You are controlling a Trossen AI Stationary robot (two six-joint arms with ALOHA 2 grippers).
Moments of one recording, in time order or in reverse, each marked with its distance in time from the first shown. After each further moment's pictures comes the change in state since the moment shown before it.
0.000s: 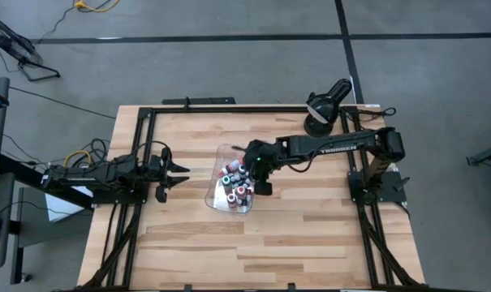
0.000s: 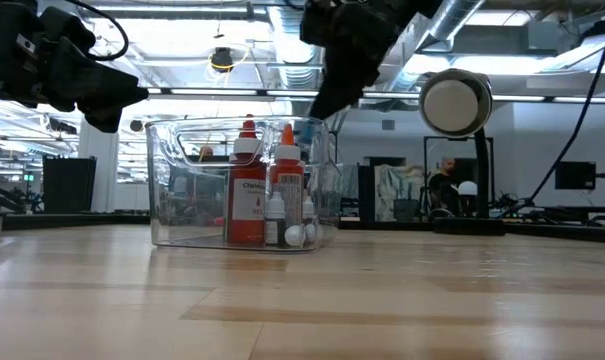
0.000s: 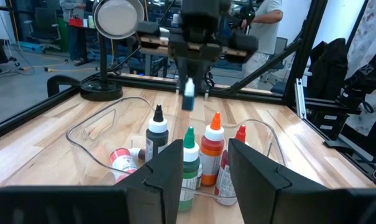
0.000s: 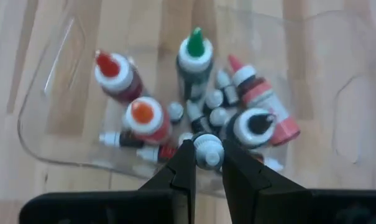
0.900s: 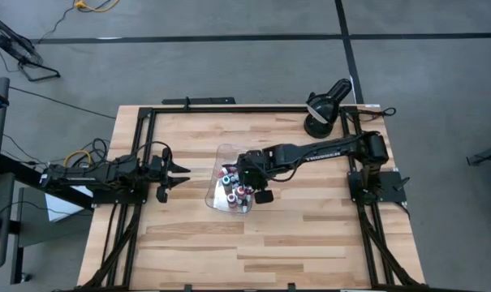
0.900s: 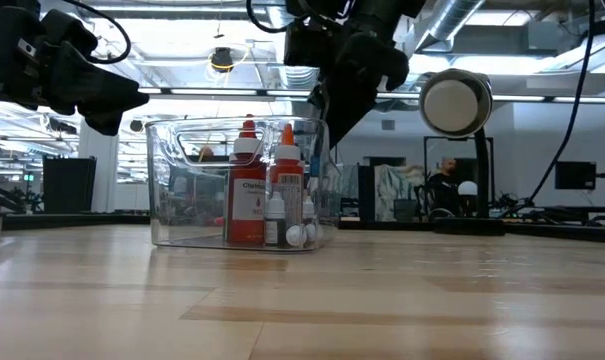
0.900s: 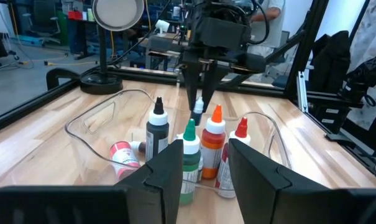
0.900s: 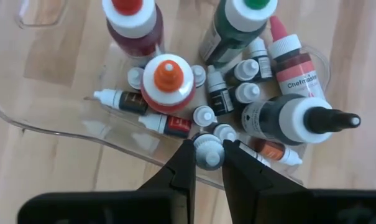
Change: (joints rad) left arm 0.000 0.028 0.000 0.000 0.000 0.000; right arm 0.051 0.160 0.139 -0.194 0.048 -0.140
